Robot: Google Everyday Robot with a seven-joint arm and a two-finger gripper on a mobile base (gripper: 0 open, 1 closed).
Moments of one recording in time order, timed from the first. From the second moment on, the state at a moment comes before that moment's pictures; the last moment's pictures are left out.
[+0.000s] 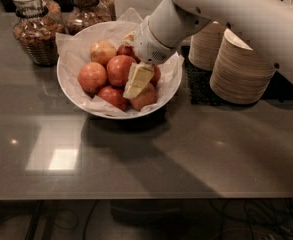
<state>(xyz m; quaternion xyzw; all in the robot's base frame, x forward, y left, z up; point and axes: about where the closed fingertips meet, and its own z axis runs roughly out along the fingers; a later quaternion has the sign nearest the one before) 0.597 0.032 0.899 -0.73 0.60 0.09 0.31</state>
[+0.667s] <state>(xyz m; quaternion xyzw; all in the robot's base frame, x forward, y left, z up) 0.597 0.032 0.899 -0.73 0.60 0.09 0.31</state>
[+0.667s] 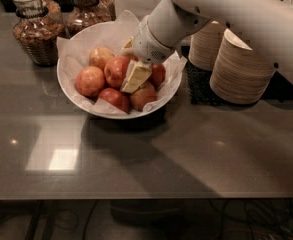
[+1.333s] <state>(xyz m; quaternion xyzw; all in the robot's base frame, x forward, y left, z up) 0.597 0.032 0.899 -0.73 0.60 0.09 0.31</state>
